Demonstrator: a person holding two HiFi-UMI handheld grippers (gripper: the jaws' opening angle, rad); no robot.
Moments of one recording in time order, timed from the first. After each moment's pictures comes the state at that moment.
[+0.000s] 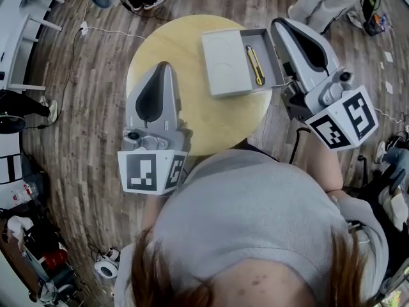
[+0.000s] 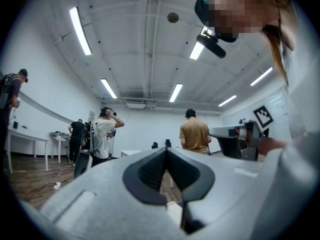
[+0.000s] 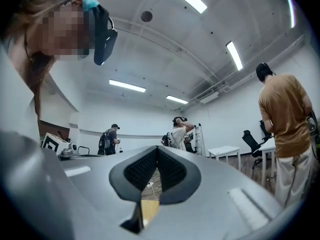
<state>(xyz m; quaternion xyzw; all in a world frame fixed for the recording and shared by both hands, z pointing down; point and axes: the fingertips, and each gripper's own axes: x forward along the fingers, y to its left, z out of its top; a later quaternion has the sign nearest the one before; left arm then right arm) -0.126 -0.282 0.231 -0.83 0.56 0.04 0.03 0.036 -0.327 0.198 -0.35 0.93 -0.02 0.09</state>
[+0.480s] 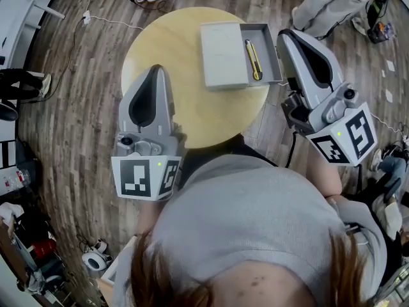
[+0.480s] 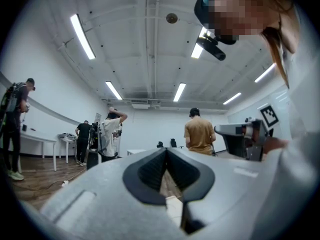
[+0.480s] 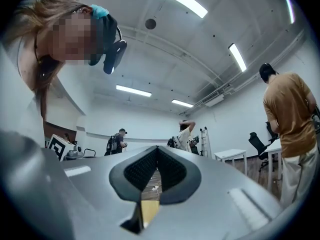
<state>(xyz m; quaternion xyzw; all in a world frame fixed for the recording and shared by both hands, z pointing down) -0.122 -0.249 0.242 -0.80 0.59 0.04 0.04 0.051 -0.288 0.204 -0.32 0.94 0.00 0.12</state>
